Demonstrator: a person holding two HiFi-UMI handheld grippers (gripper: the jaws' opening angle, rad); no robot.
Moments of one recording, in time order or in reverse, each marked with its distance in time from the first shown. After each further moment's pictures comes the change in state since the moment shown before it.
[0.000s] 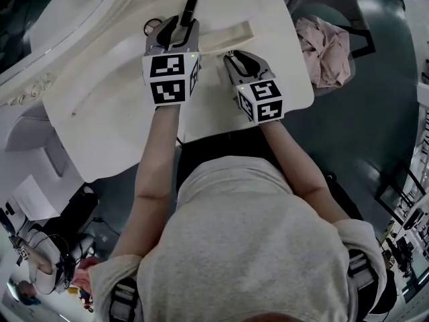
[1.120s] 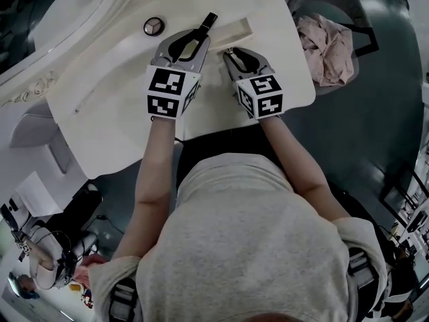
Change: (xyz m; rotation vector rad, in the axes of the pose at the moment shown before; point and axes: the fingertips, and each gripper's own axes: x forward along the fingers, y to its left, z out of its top) left arm -0.021 -0.051 -0.019 0.122 0.020 -0.241; right arm 0.000 0.000 -0.001 0.036 -0.010 0.025
